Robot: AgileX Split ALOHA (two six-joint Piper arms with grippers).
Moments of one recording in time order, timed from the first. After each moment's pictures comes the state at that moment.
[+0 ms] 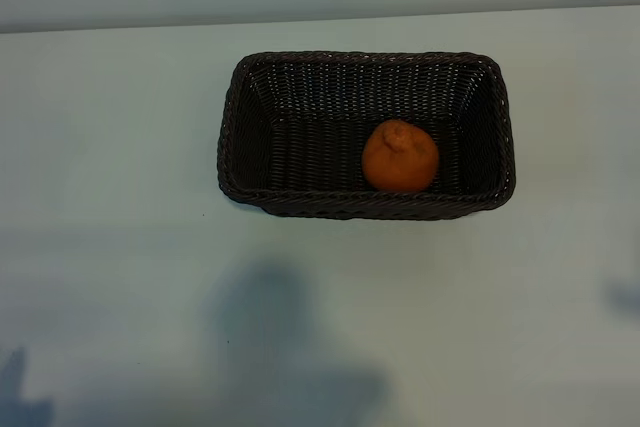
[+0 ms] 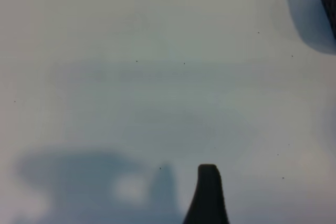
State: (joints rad) left arm -0.07 -0.01 -0.50 0.02 1.09 -0.08; right arm -0.10 0.36 -1.17 -0.05 1.23 0.11
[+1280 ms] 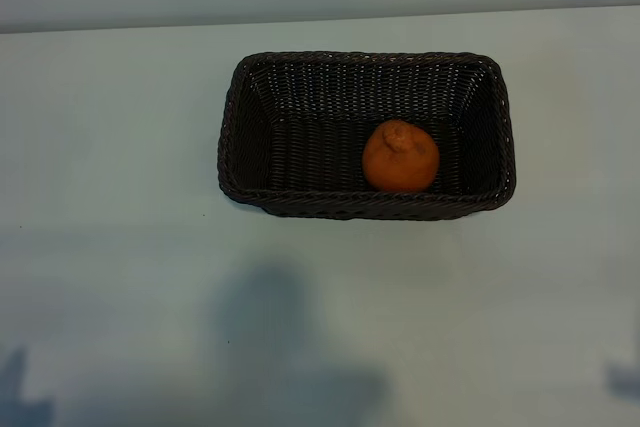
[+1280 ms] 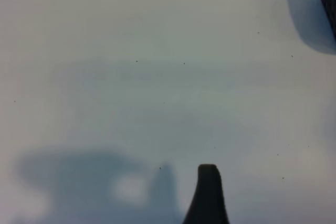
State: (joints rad) left arm -0.07 -0.01 -0.50 0.02 1.09 -0.08; right arm -0.10 -0.01 -0.60 -0.01 1.09 0.09
